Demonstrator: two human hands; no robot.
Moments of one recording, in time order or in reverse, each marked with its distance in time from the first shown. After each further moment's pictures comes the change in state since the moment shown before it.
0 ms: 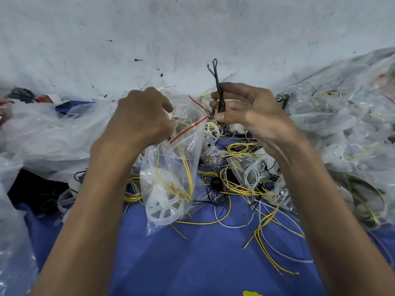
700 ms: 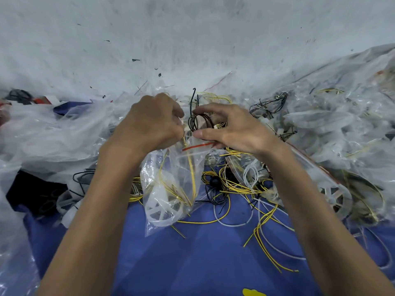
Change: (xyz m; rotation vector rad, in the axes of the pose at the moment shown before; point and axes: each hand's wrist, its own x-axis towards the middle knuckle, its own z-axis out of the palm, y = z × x) left_hand -0.004 0.015 0.005 -0.012 -0.093 0.083; right_hand -0.001 0.010 0.016 -0.568 -0.205 0.013
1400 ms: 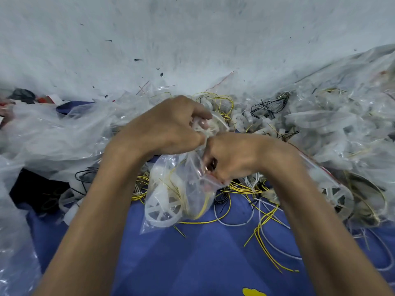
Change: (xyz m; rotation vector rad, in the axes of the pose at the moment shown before) left_hand -0.017 0.026 -0.014 -0.141 -0.243 0.194; right_hand -0.025 -0.035 0.005 -0.772 -0.570 -0.096
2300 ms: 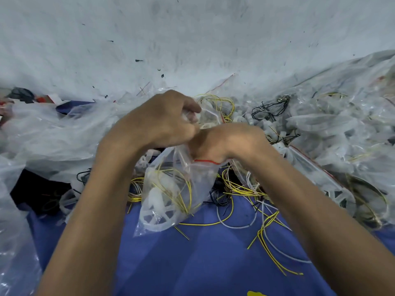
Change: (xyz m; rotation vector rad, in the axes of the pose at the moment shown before) left_hand 0.005 -0.020 -0.009 -0.041 0.071 -0.039; right_hand 0.028 -0.020 -0.019 -0.045 -0.001 0.162
